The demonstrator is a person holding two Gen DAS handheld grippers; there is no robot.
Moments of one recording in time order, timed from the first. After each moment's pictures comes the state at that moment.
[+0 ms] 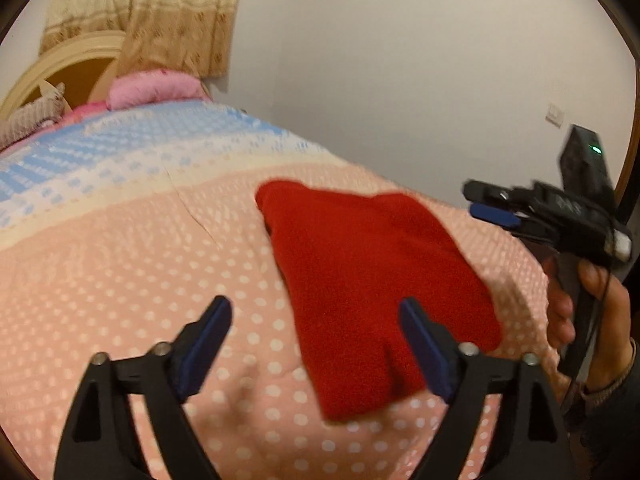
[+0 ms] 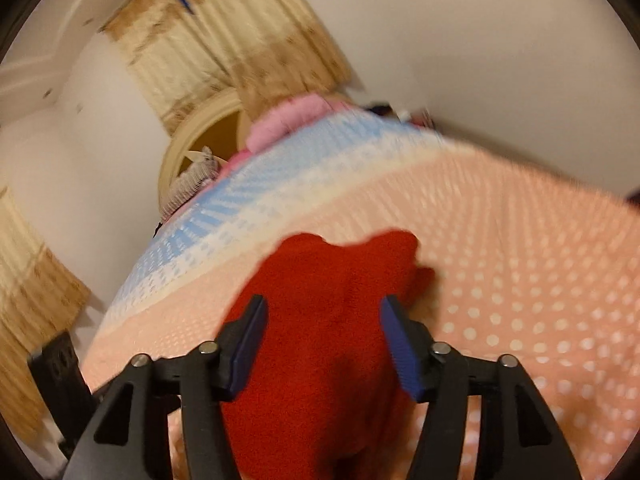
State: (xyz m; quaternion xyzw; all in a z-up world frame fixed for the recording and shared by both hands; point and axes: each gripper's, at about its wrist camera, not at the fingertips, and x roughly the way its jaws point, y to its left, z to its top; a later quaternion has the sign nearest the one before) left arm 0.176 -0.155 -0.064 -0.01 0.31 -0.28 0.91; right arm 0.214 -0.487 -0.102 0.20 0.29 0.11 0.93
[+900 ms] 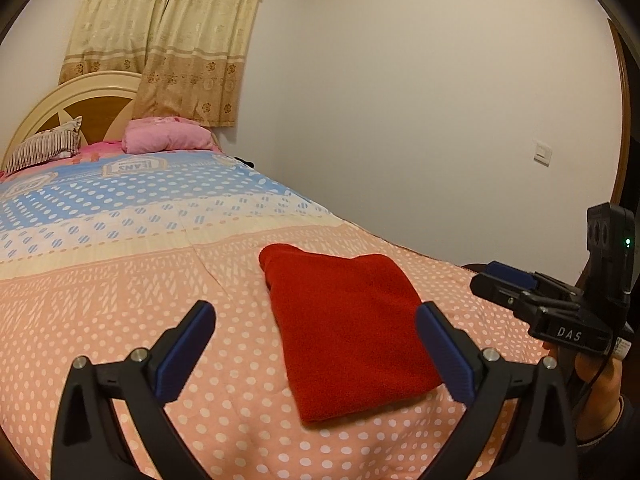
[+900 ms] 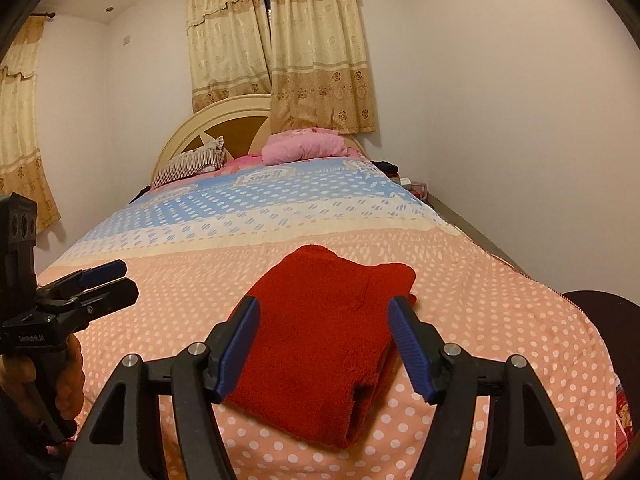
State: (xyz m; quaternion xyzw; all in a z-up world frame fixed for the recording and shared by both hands) left arm 0.147 -0.136 -0.025 -0.04 0.24 -0.28 0.93; right arm 0.128 -0.437 -0.063 0.04 0.23 0.08 0.97
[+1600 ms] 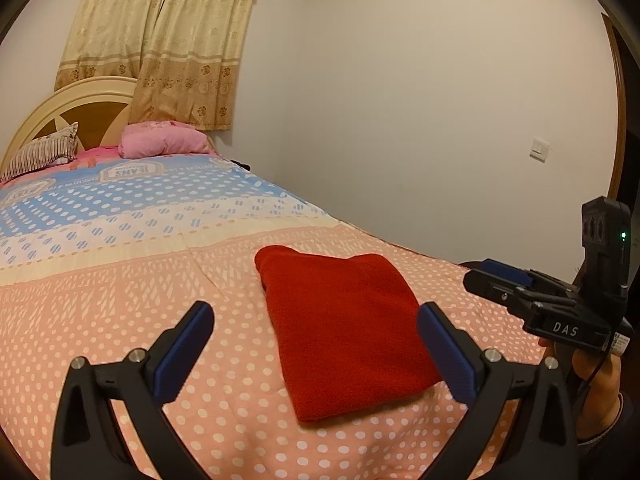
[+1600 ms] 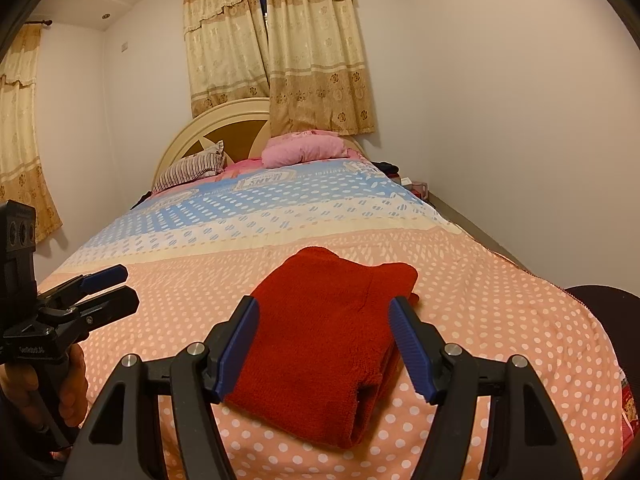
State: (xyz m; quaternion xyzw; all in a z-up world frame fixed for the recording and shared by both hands) left arm 0.142 -0.138 -0.024 -0.03 0.23 -0.28 0.93; right arm 0.126 -0.437 -0.063 0.05 0.23 0.08 0.97
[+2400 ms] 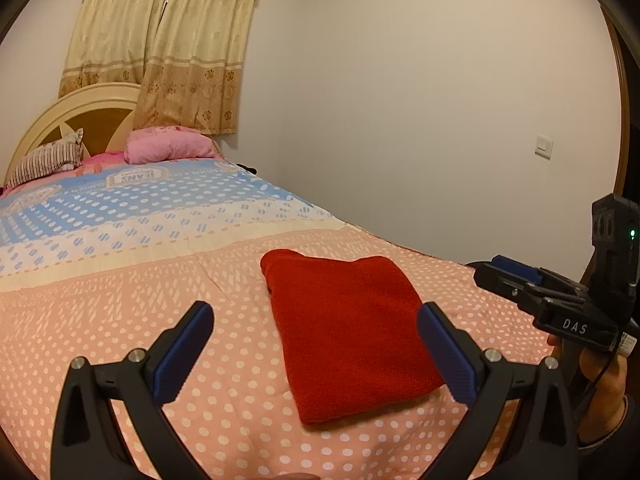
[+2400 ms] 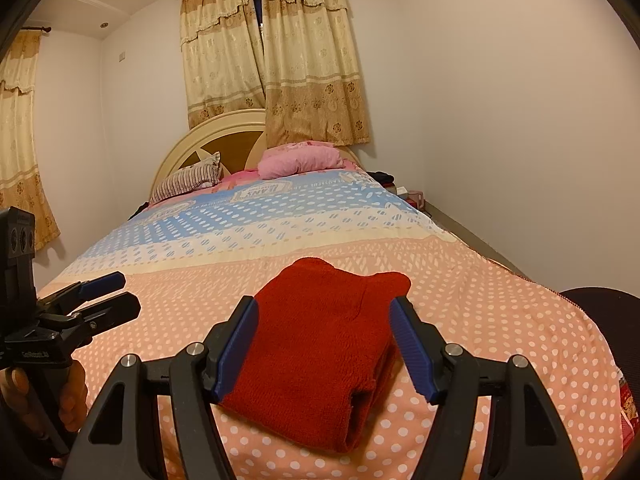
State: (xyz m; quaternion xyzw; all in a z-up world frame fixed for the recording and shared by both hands) left arm 0.140 -0.143 -0.019 -0.01 0.22 -0.27 0.94; right arm 0.119 -0.440 -0.060 0.06 0.21 0.07 0.97
